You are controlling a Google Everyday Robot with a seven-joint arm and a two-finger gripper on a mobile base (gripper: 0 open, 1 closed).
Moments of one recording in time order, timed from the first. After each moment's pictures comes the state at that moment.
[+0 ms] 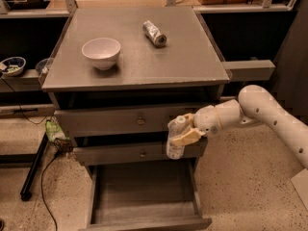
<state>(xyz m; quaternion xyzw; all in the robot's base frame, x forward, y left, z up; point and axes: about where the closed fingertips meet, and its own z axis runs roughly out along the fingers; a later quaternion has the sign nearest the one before) 0.557 -0.077 0.684 -0.56 0.64 0.41 0.34</state>
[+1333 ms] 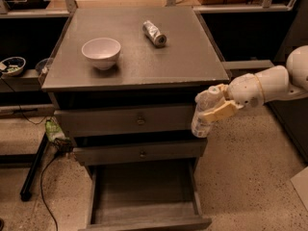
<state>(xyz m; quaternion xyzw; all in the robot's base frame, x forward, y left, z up) 0.556 -0.151 0.805 -0.58 0.63 0.36 0.37</state>
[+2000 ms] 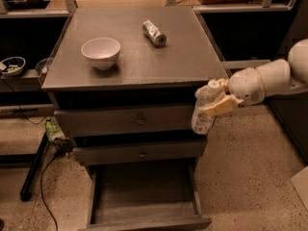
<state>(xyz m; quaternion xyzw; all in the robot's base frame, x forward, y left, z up) 0.559 -0.151 0.819 -0.57 0.64 0.36 0.36</state>
